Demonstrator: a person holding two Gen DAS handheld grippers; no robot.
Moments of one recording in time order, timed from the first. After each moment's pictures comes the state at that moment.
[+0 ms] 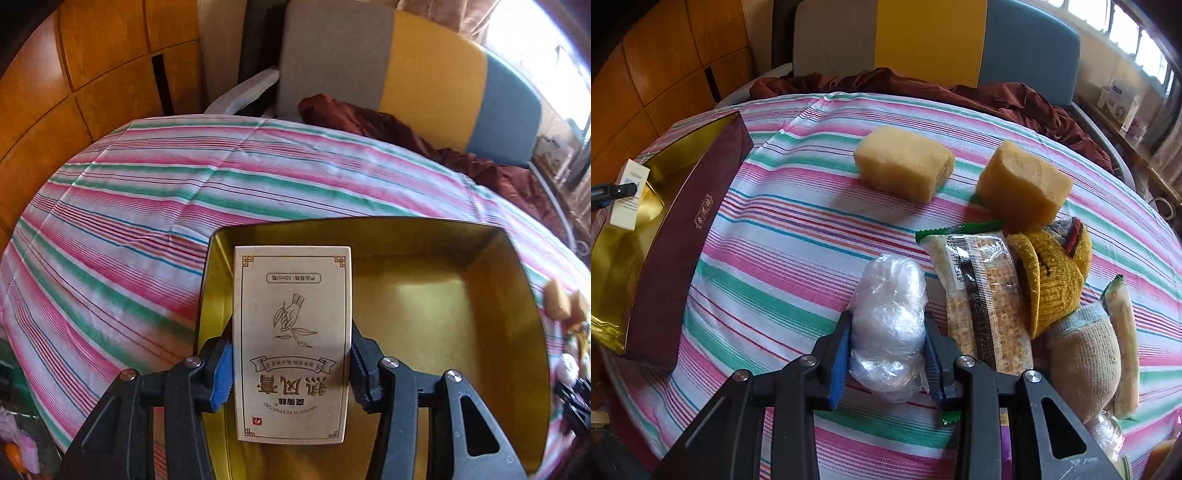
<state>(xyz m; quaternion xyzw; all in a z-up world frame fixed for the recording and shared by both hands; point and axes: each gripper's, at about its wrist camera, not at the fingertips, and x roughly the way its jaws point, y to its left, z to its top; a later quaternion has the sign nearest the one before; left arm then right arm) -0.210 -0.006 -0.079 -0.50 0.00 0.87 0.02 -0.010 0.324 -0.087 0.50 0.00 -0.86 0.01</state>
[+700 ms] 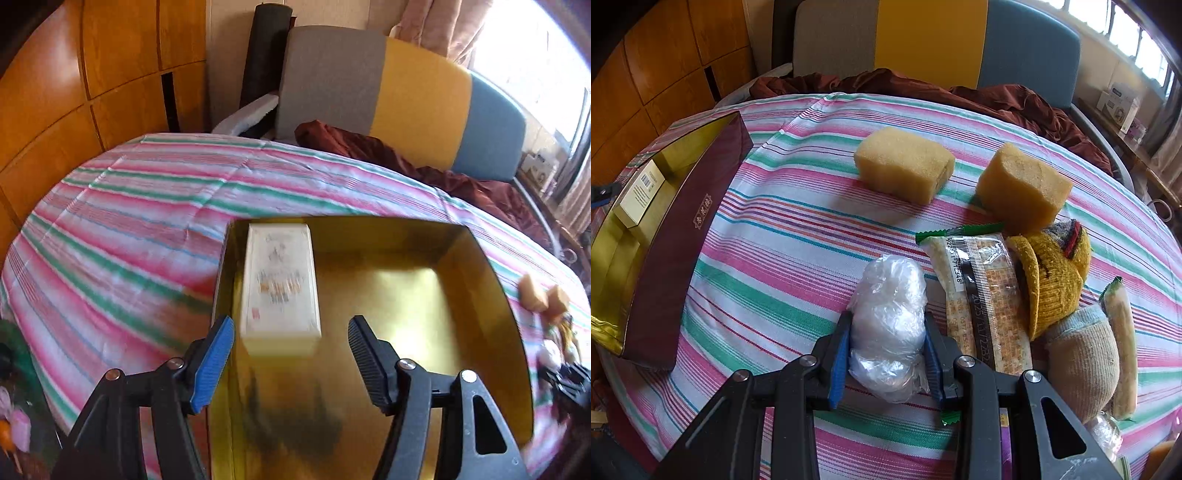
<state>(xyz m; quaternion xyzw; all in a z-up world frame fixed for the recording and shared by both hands) -0.142 -0.011 -0.052 -0.45 -0.03 0.89 0.04 -0.011 0.322 -0.086 0.50 0.01 -0.86 0.00</state>
